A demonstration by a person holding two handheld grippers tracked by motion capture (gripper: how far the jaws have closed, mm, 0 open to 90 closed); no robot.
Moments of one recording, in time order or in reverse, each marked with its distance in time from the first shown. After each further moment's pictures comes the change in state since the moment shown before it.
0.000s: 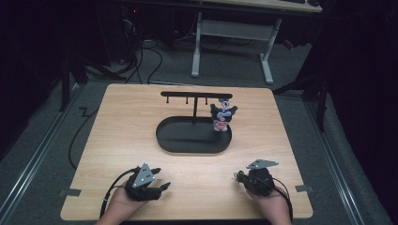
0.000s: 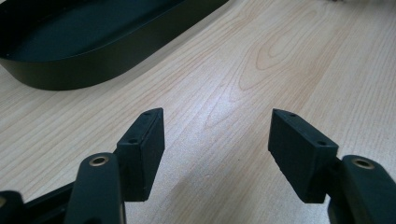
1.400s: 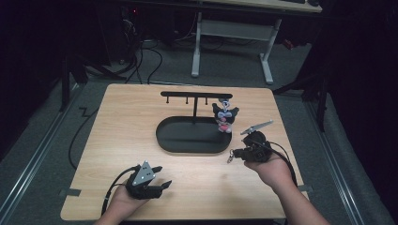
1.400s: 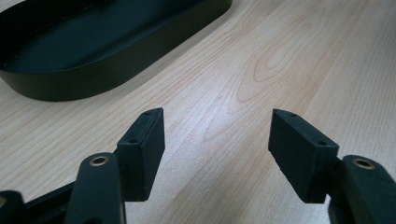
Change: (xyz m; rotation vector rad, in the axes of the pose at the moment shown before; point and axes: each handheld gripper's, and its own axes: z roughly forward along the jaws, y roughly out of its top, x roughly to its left) left arm 0.002 0.005 0.002 -0.022 -0.015 -0.007; right arm -0.004 0.113 -0.035 0.126 0.068 -0.028
